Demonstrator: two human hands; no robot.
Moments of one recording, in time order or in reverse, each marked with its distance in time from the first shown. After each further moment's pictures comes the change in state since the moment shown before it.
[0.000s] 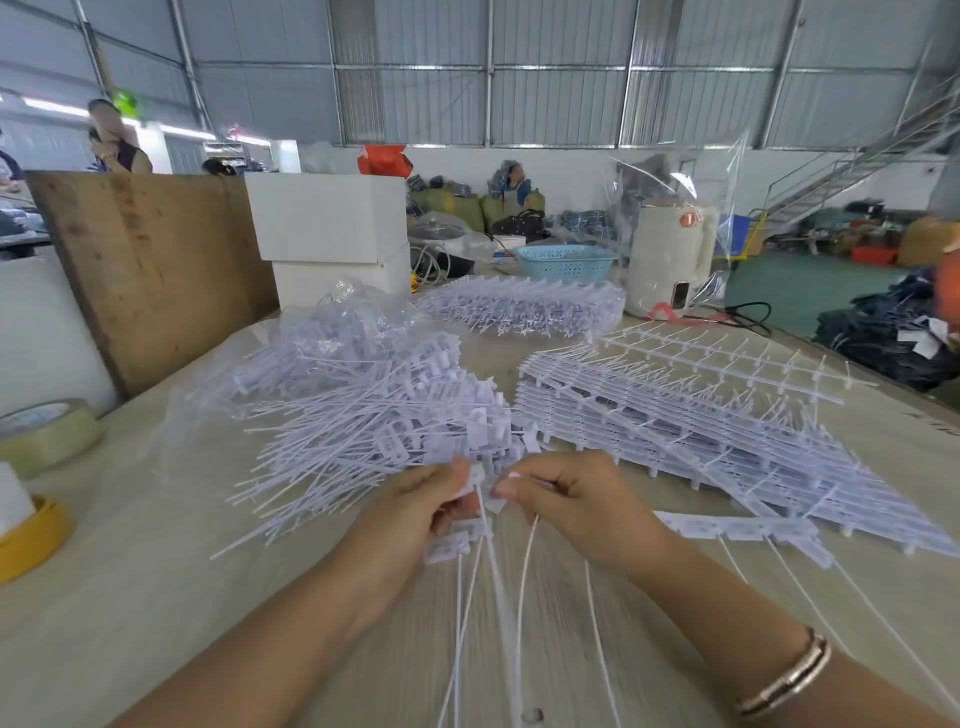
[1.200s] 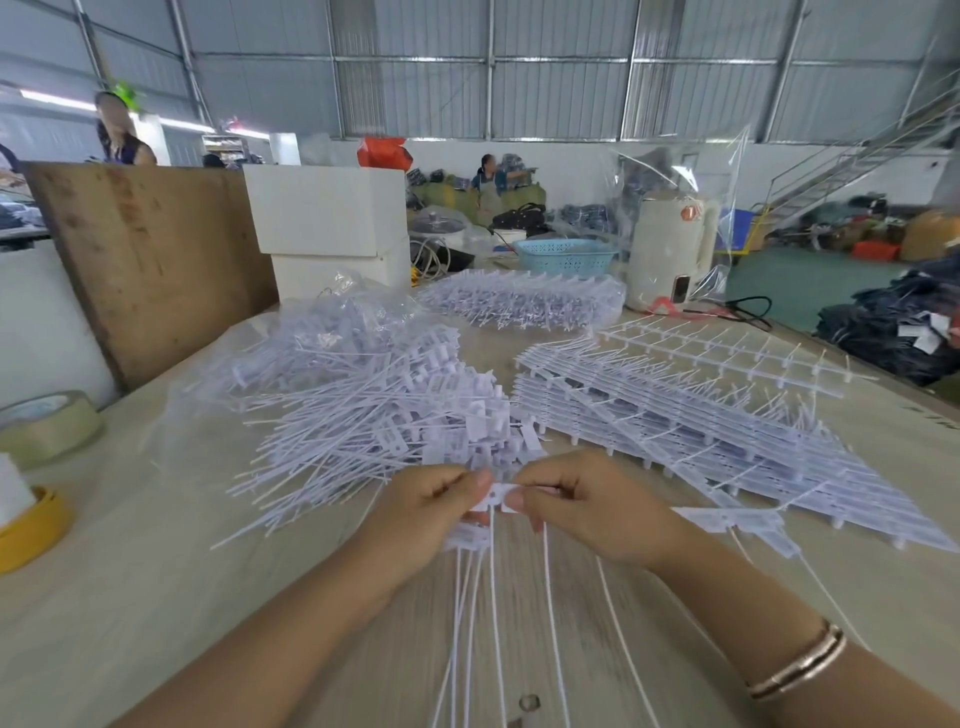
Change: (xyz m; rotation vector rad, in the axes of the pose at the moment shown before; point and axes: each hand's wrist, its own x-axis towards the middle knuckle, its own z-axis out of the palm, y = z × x) left_hand -0.005 0.004 0.006 0.342 -0.056 0.129; right_hand -0.003 -0.004 -0.014 -0.096 -0.176 0.071
